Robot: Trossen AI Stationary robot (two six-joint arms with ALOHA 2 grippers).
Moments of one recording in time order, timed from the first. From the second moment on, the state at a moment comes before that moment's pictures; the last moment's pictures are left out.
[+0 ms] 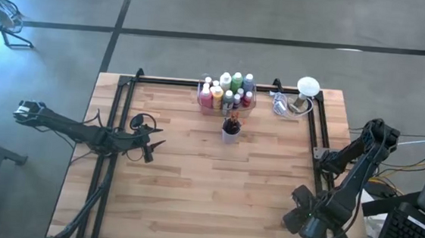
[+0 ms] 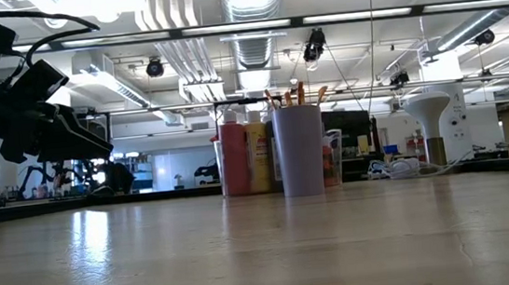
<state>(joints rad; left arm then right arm) -0.20 0.47 0.03 0.03 -0.63 -0.01 1.01 1.45 1.03 -1.11 0.05 2.04</state>
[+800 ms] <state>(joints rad) -0.20 0.47 0.03 0.03 -0.63 -0.01 0.98 1.45 1.02 -1.13 0.02 1.94</state>
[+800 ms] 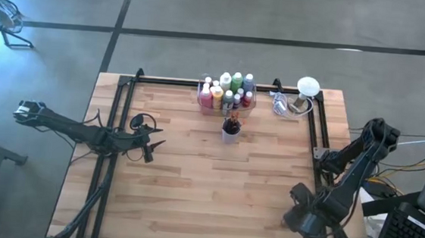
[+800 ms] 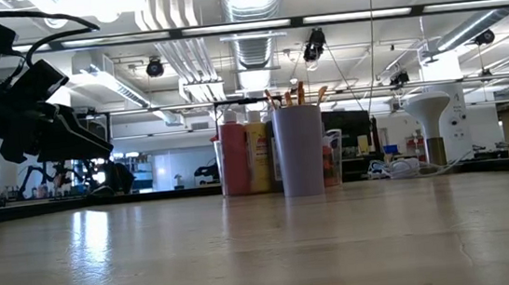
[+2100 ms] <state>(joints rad) -0.20 0.47 0.03 0.03 -0.63 -0.01 -0.46 1.21 1.20 -0.90 0.02 0.07</state>
